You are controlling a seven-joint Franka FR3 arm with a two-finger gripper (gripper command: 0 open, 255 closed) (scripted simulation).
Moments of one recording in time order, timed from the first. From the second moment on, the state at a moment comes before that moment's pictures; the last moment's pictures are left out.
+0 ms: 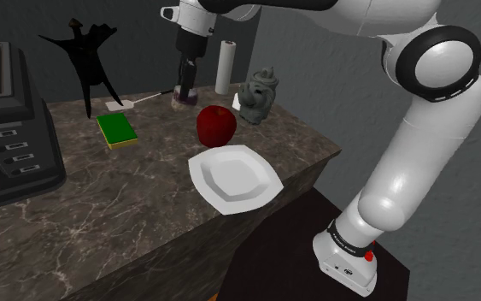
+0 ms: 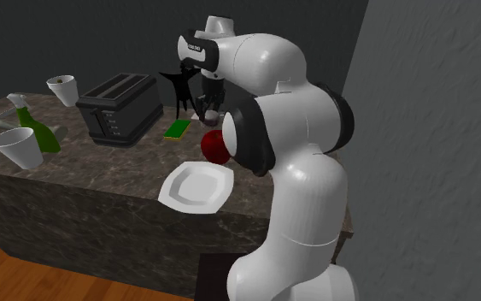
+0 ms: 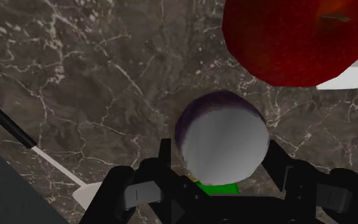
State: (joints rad) arm -0.10 0.16 0.43 -1.58 0.12 1.80 -0.69
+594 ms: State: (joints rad) arm -0.10 -0.22 0.42 -1.97 0.28 1.88 -0.73
